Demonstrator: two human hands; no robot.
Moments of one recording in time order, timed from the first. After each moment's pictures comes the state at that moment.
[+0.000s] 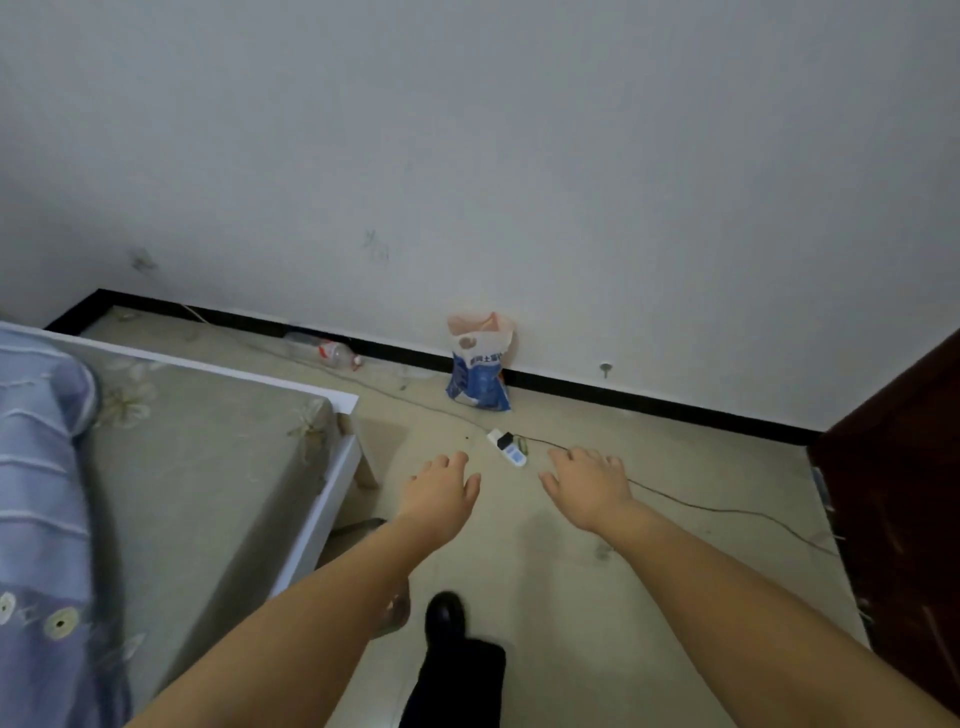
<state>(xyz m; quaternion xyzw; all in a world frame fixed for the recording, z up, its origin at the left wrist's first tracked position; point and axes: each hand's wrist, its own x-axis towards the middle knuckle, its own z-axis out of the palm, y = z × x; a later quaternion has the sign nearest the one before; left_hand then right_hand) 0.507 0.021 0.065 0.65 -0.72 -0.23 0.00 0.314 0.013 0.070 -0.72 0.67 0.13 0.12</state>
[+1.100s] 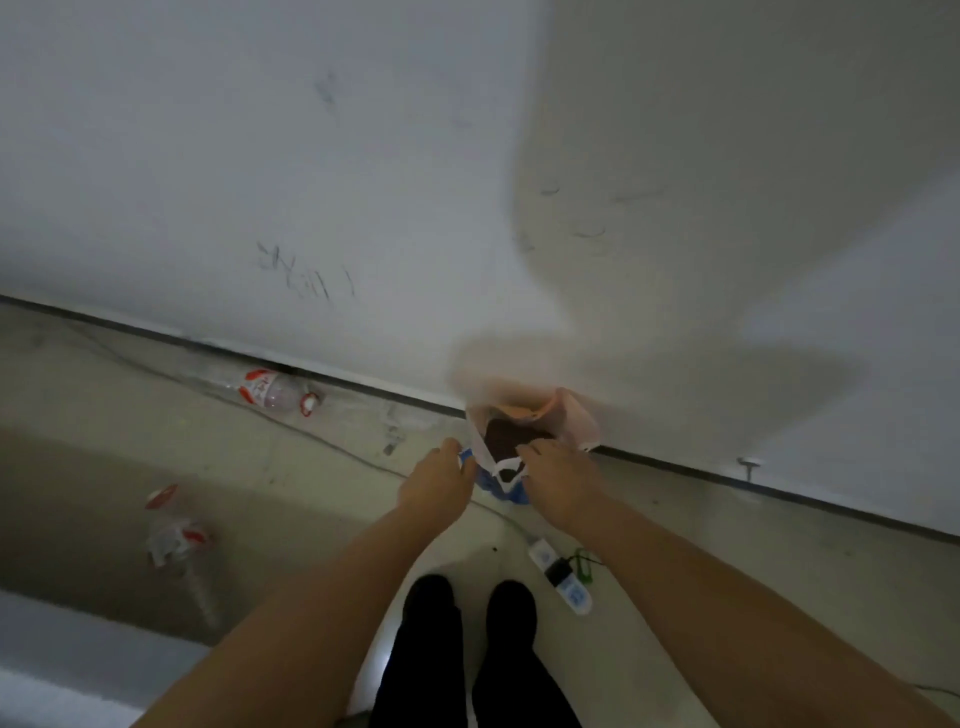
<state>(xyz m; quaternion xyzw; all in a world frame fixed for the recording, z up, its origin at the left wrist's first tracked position) 0.551 -0.674 -0.217 0.70 -0.58 -0.41 -0.06 0.389 -0.676 -0.224 -0.78 0.56 0.16 0.21</state>
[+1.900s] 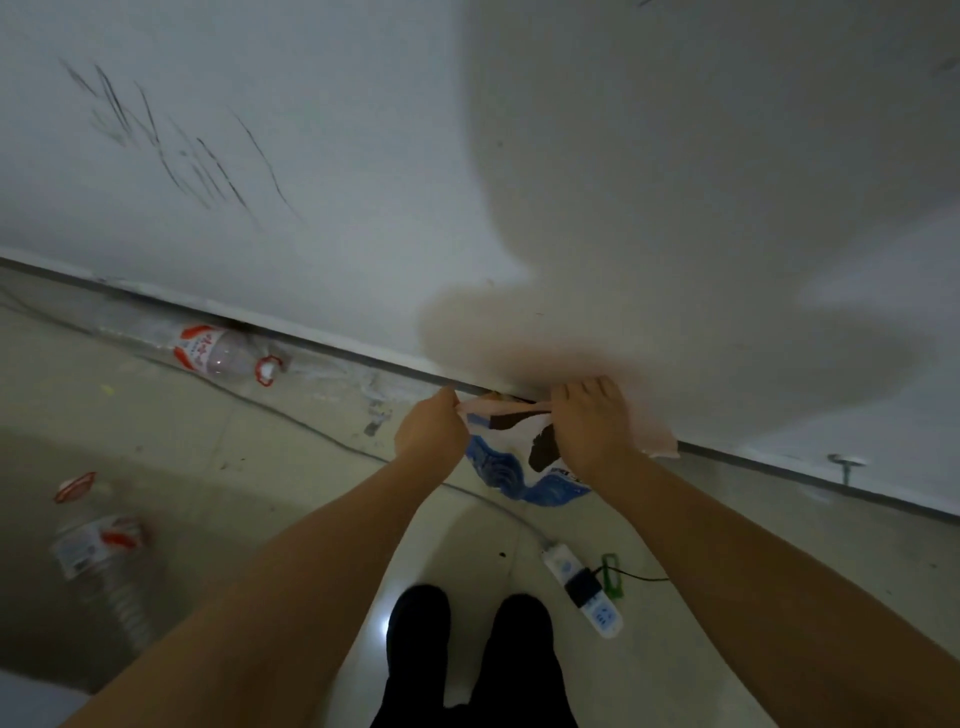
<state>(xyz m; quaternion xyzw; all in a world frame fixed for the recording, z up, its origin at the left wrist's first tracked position) 0.555 -0.753 -0.402 0.73 -0.58 -0.36 -0.03 0.381 -0.754 -0.389 -0.76 0.60 0.21 0.11</state>
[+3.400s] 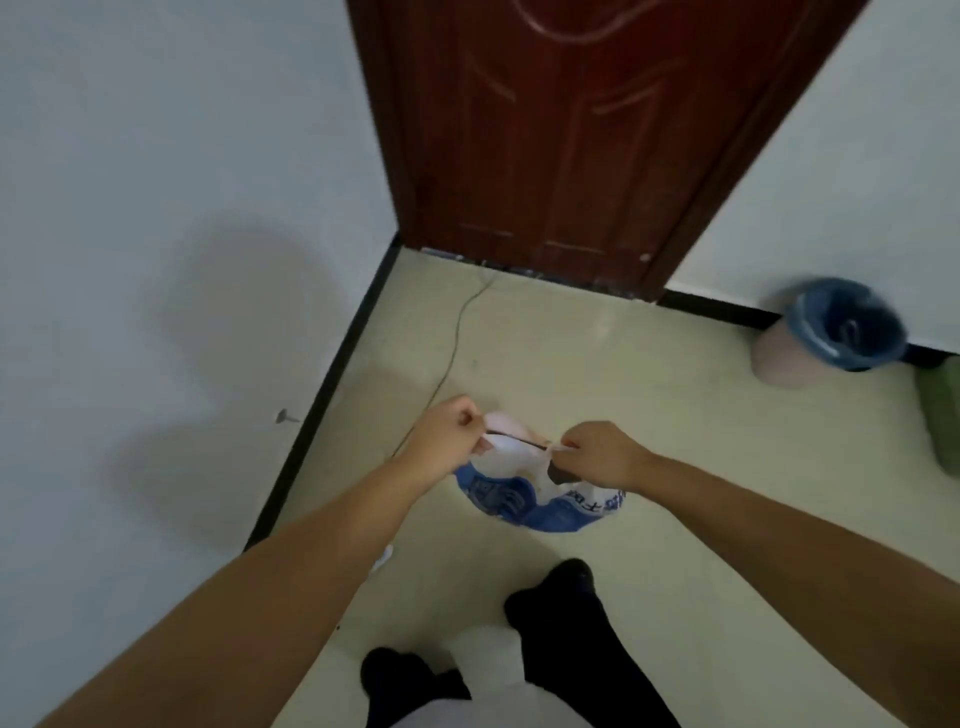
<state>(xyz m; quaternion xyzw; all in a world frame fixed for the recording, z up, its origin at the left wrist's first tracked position) 0.213 -0.299 0.032 0.10 -0.82 -0.51 -0.23 0.210 -0.098 0.038 -0.06 0.90 -0.19 0.39</state>
